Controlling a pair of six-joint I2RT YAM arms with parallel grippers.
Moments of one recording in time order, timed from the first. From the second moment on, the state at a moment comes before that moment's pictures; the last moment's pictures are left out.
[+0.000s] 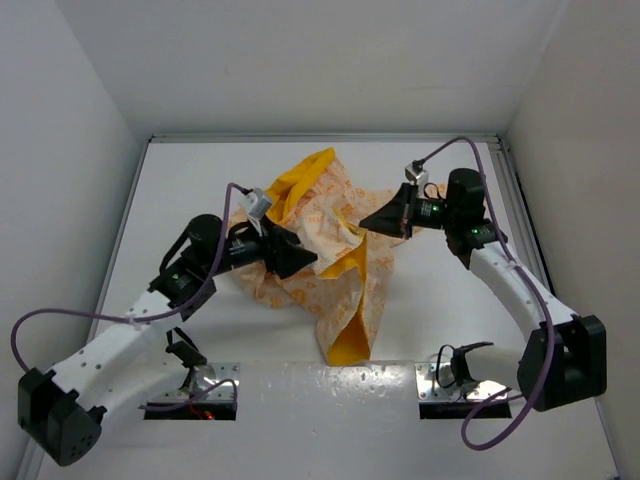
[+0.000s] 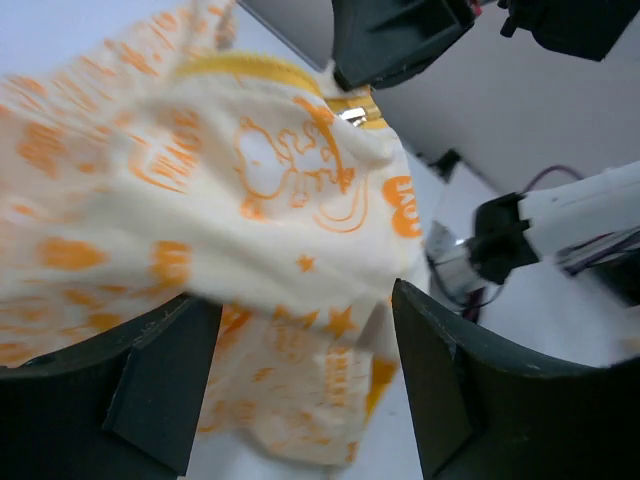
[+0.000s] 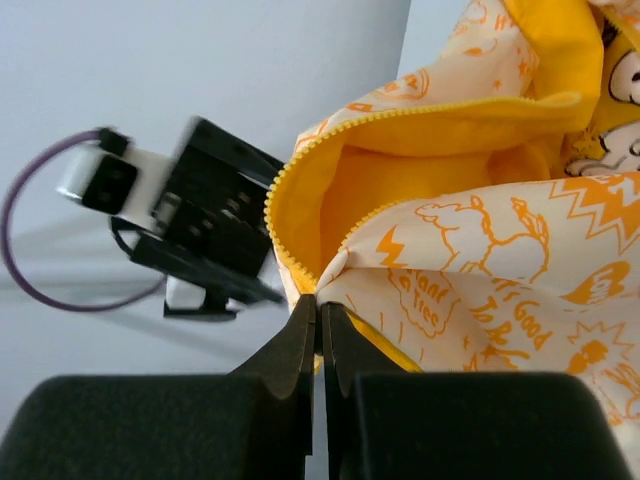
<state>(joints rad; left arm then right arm) -0.58 0.89 0.66 0.16 0.52 -0.48 0.24 1.23 0.84 0.08 -0.98 1.12</state>
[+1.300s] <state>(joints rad) -0.71 1.18 0.74 0.50 1.05 -0.64 0.29 1.01 0.86 -0.40 -1.10 0.40</state>
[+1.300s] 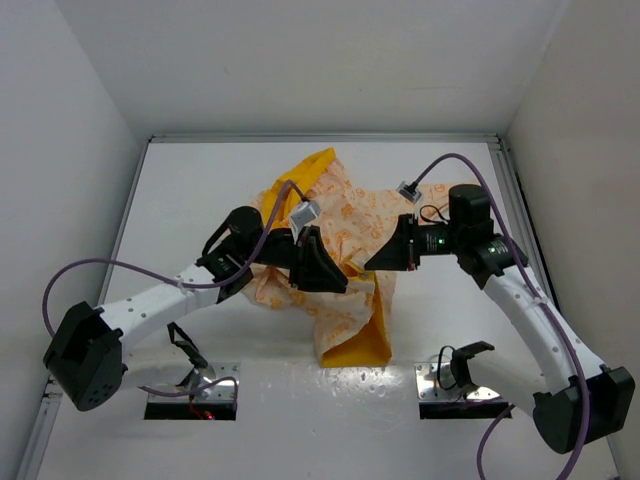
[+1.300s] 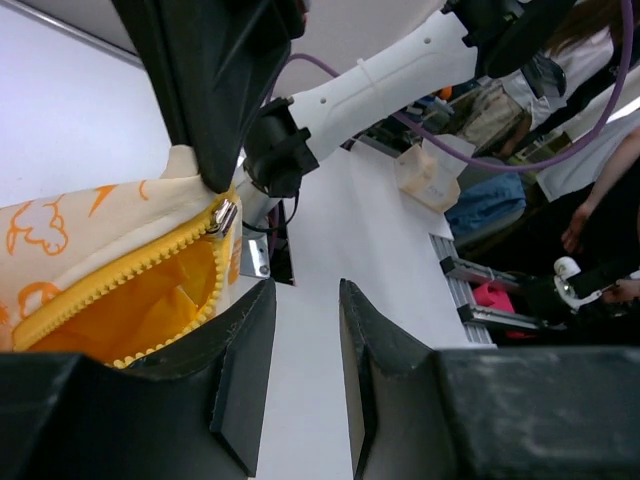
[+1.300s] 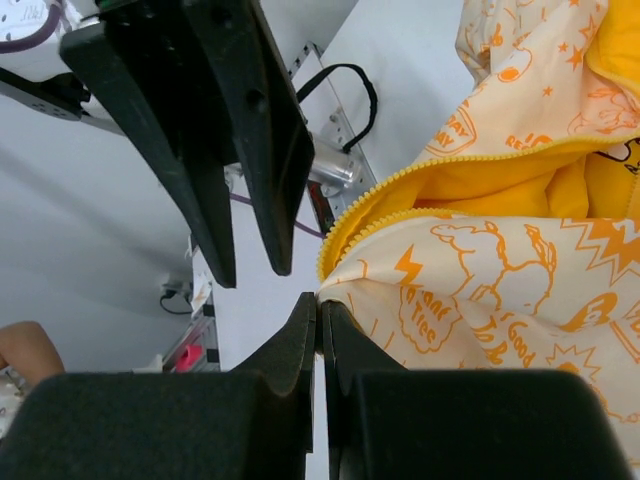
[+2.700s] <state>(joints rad) -0.71 1.20 0.62 0.78 0.88 -0.75 0.32 1.00 0.85 -0.26 -1.11 0.52</state>
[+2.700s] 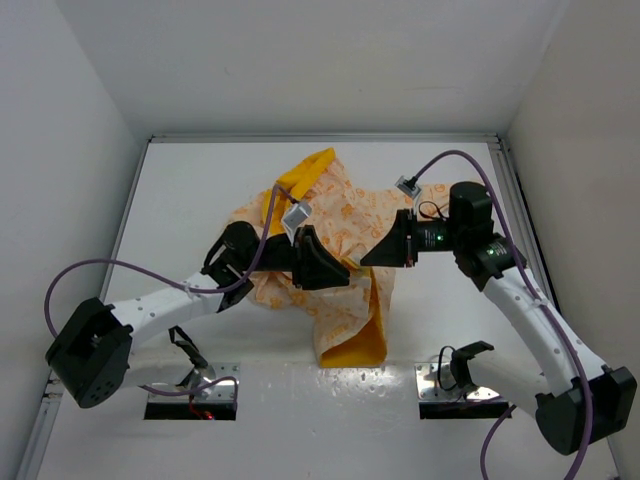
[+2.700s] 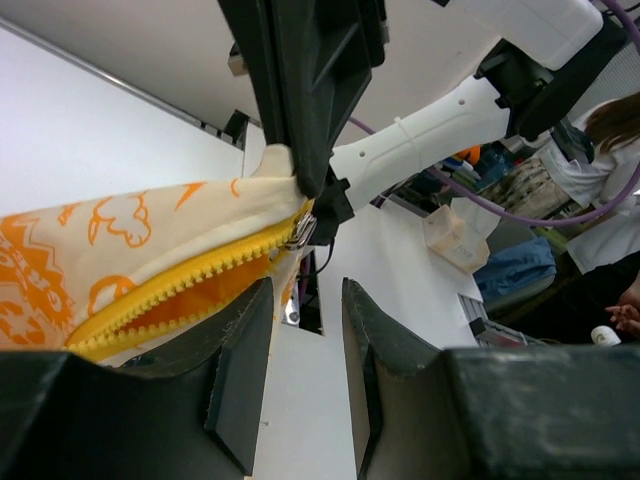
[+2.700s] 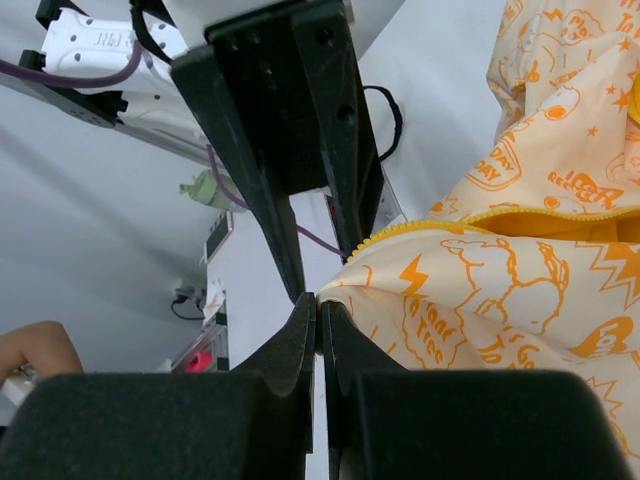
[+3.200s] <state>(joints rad) -0.70 1.21 0.59 0.83 0.83 -0.74 0.32 1.02 0.85 -0.21 -1.13 0.58</state>
